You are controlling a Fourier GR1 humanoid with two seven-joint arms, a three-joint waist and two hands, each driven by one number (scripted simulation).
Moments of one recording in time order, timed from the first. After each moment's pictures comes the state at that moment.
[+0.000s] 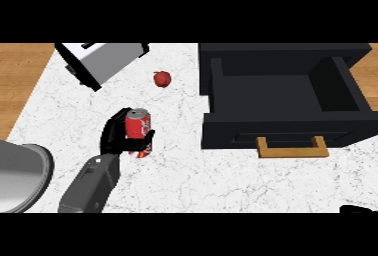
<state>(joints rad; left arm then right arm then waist) -0.56 0.06 0.24 -0.41 0.10 -0.04 -0.66 0.10 -0.09 -0.30 -2.26 -0.10 0.10 0.31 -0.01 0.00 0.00</state>
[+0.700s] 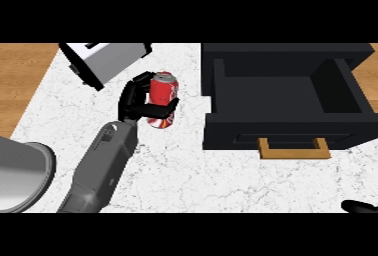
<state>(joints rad) -0.71 0.01 0.11 -0.66 0.13 0.07 -0.37 0.09 -0.09 -0.32 -2.25 -0.08 0.09 0.29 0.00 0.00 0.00</state>
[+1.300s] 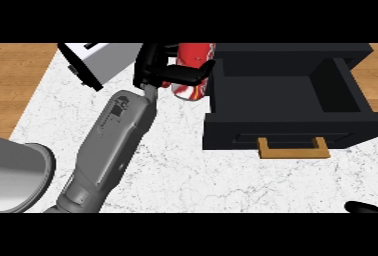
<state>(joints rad) -0.89 0.00 -0.06 -0.98 0.18 0.25 0.03 0.09 -0.10 -0.33 -2.26 -0.09 0.10 0.31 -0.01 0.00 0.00</state>
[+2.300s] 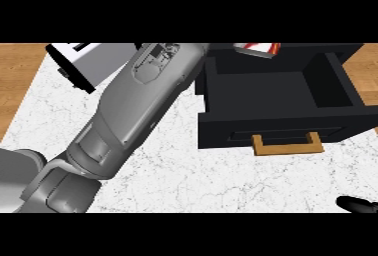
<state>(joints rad) -1.40 0.00 -0.16 -0.66 0.29 0.43 0.21 0.04 -0.09 -0.29 -2.27 -0.05 0.07 0.34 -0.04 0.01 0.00</state>
